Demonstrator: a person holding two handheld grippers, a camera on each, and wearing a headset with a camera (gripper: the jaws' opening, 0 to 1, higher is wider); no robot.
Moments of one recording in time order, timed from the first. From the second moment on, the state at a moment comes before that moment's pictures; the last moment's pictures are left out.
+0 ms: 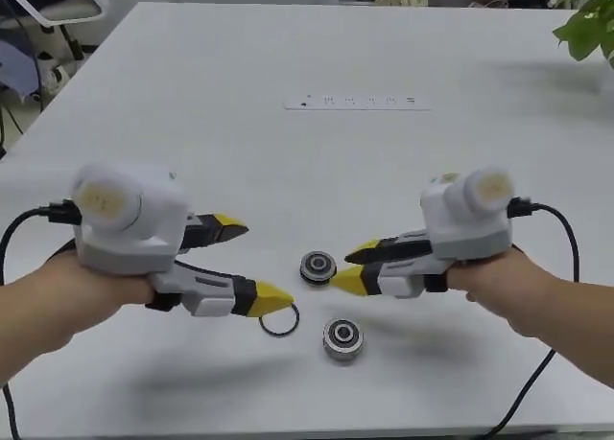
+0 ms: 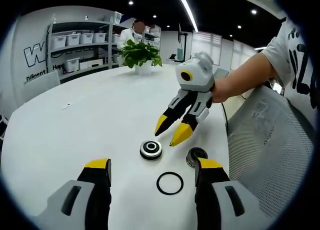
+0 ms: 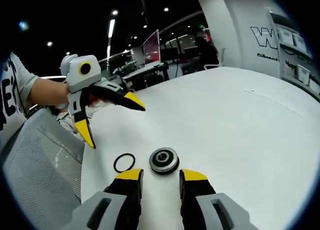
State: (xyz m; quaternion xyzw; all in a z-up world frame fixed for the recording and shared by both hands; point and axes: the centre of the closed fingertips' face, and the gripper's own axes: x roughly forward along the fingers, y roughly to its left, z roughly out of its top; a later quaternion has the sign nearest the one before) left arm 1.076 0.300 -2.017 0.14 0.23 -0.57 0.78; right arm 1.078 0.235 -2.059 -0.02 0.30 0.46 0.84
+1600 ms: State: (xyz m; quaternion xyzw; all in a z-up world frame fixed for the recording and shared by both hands) left arm 1.092 0.245 -2.057 0.16 0.27 -0.59 0.75; right arm 1.074 0.229 -2.071 -0.03 0.30 0.46 0.84
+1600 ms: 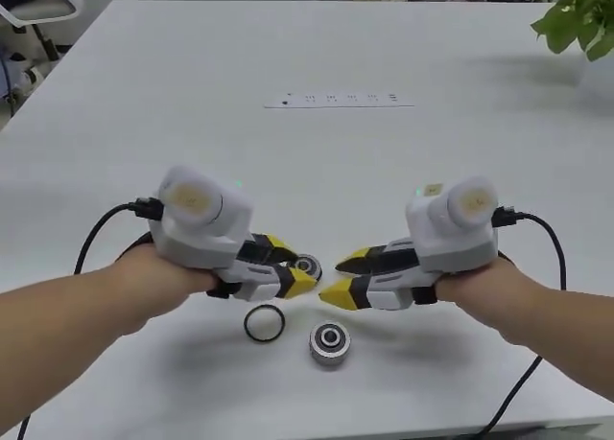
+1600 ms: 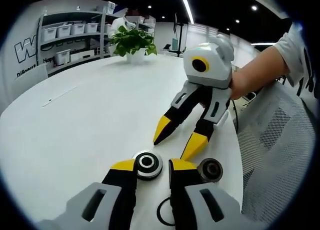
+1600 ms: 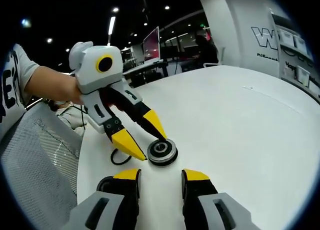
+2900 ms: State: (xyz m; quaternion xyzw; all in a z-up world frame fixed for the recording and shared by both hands) left arm 1.097 0.245 -2.059 0.21 0.23 -0.57 0.76; right arm 1.089 0.248 -2.075 -0.06 0.29 0.46 0.84
